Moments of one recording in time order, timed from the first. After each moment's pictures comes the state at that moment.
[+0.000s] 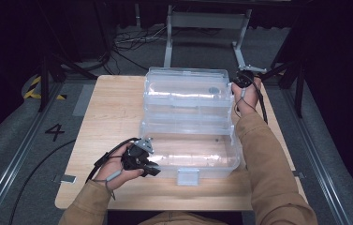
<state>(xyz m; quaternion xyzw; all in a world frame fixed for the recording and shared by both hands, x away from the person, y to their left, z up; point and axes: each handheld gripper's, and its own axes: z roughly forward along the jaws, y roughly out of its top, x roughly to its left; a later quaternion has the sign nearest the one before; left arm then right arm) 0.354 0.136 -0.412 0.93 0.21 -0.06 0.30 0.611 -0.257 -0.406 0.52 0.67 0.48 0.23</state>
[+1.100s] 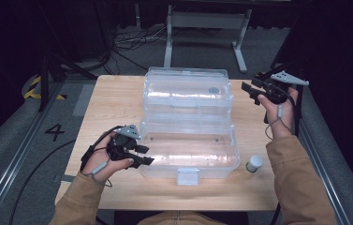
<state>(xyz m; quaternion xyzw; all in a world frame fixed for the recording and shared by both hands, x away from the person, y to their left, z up) 0.360 0.169 -0.367 0.90 0.26 -0.01 0.36 0.494 -0.310 -0.343 0.43 0.68 0.54 0.27</state>
